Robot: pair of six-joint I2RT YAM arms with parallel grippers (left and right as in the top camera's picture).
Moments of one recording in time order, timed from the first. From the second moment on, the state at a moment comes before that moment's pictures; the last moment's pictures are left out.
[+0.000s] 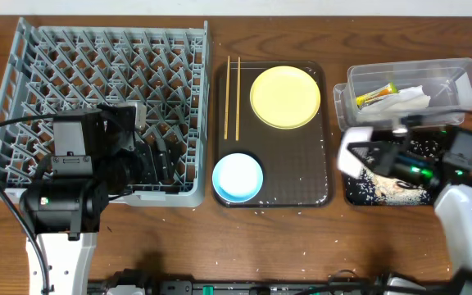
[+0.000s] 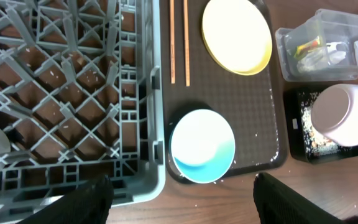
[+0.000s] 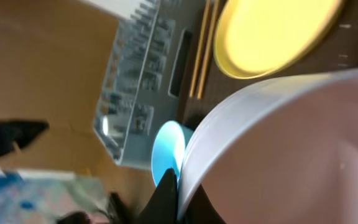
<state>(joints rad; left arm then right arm) 0.00 1.03 1.18 -1.08 0.41 -0.17 -0.28 1.30 0.72 -0.46 -1.11 0.13</state>
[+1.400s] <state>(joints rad) -0.33 1.45 1.48 -1.01 0.17 -0.26 0.29 1.27 1.23 -0.77 -0.05 0.36</state>
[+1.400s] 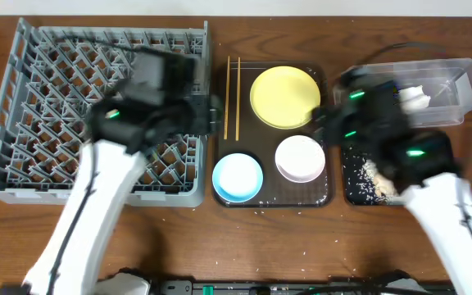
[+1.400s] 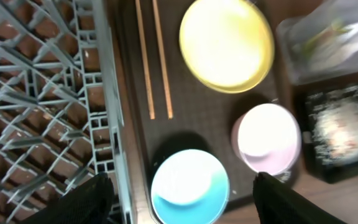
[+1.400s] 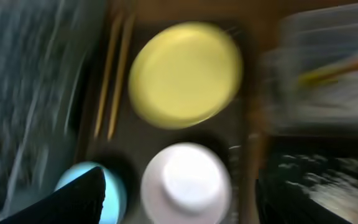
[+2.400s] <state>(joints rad) -0.43 2.03 1.48 -0.52 0.02 -0.25 -0.31 1.19 1.26 -0.93 -0.09 0.47</state>
